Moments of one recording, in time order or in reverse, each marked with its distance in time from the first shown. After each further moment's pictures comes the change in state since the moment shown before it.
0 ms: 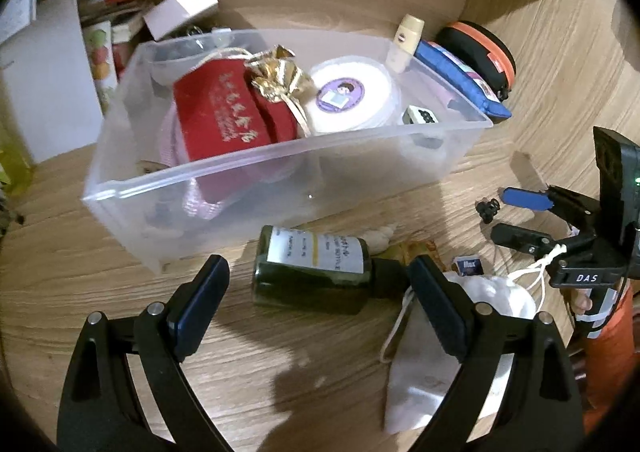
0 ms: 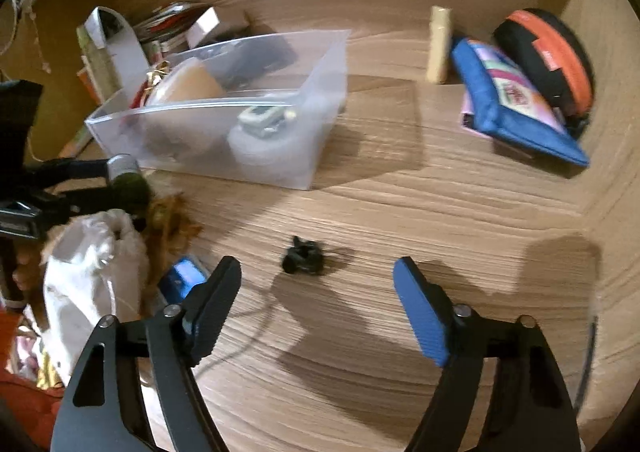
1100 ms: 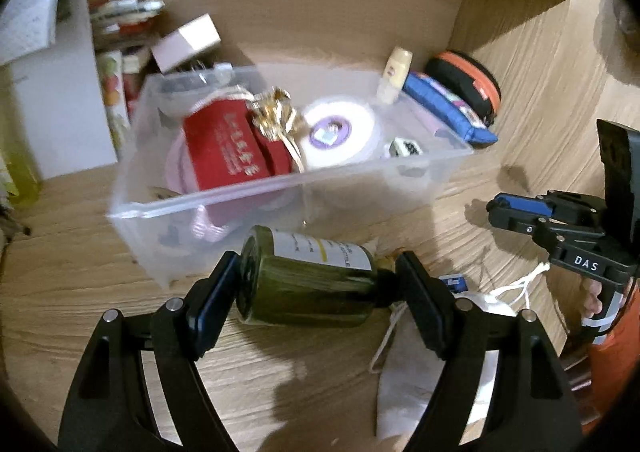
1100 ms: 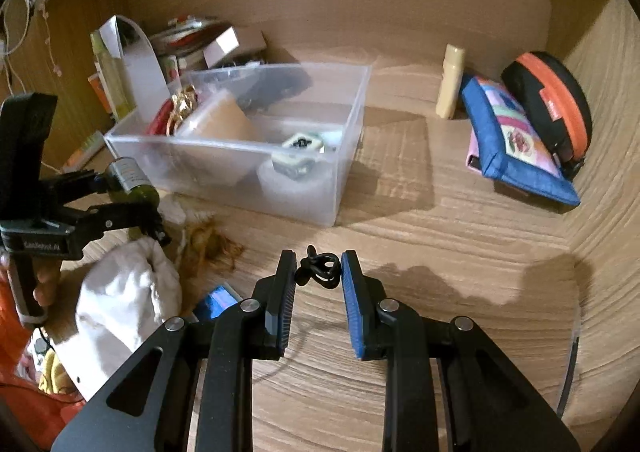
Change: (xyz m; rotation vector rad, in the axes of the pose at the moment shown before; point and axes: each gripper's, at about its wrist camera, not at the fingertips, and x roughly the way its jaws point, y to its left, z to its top) left arm -0.030 -0.009 -0.005 0.004 -0.137 -0.008; right arm -0.032 0.024 0.019 -0.035 -0.078 -0.044
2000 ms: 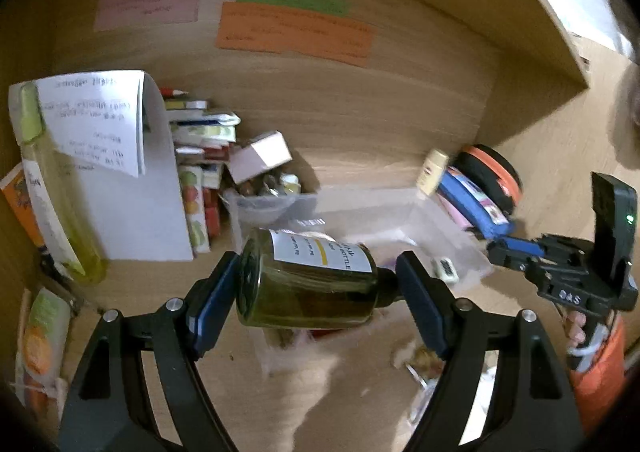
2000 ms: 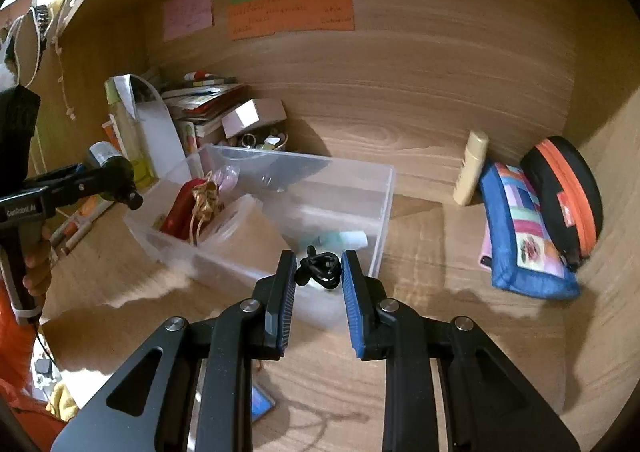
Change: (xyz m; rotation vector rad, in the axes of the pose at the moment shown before) left arm -0.047 0.055 0.074 -0.048 -0.197 0.086; right arm 0.002 0.014 0.067 -0.031 -0.131 0.036
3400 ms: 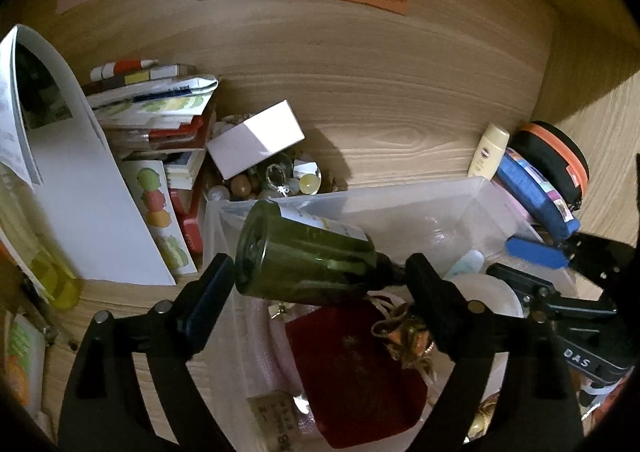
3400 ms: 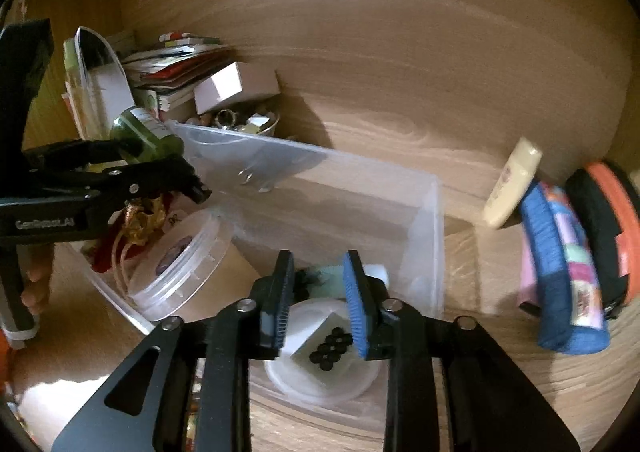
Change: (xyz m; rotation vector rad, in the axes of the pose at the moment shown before) left arm 0.093 -0.014 0.001 0.026 0.062 0.137; right arm 0.079 0.015 0.014 -0.092 0.030 -0.106
